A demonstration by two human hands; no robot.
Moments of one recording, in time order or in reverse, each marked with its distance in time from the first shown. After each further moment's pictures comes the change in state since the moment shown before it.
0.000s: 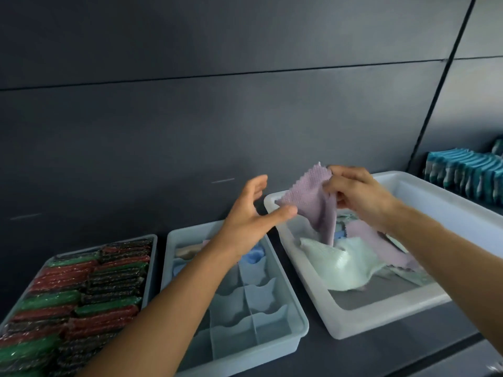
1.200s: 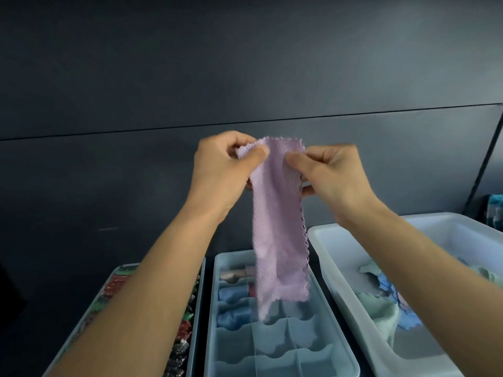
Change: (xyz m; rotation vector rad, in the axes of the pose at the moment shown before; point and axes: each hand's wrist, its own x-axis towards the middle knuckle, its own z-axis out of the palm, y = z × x) left_hand -0.010 0.112 -0.109 0.058 0.518 0.290; right_hand 0.012 -0.112 0.122 0.049 0.174 -0.355
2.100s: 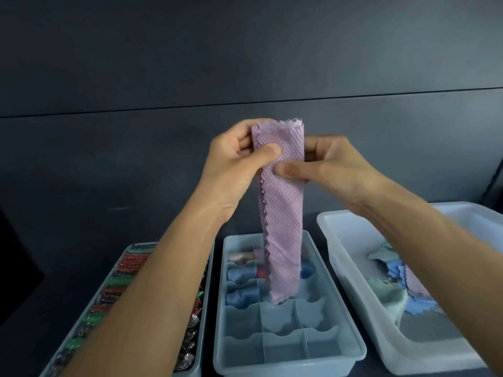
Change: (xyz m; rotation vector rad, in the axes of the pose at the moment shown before) left_hand -0.013 -0.022 -0.010 -0.305 -0.197 -0.011; right_hand -0.006 0.000 0.002 0.022 -0.418 0.090
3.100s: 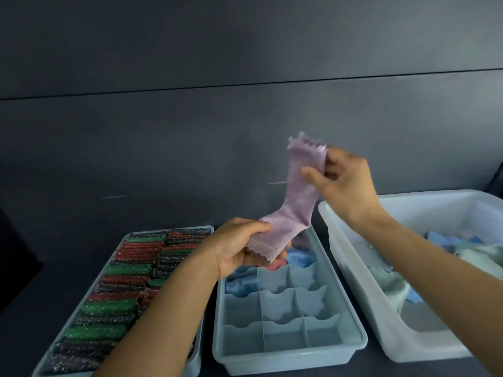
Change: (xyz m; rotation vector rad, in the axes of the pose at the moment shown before) left_hand -0.063 -0.084 -0.014 -0.069 -0.245 -0.842; right_hand -0.002 0.081 -0.007 -0.267 0.372 -0.151
